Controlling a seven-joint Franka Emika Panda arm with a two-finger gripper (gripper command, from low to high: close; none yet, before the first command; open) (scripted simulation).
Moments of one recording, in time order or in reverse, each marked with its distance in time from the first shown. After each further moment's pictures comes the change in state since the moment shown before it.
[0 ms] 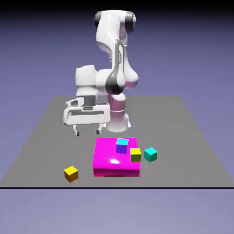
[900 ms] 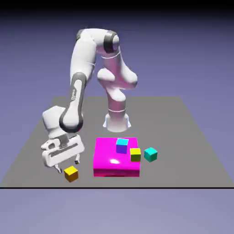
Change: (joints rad) arm -0.233 0.617 0.055 0.325 0.585 -0.108 -1.075
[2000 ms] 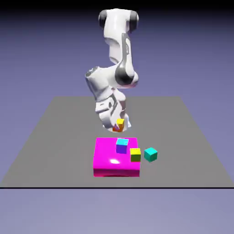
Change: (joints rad) arm 0.325 -0.810 0.038 -0.519 -0.384 -0.304 0.229
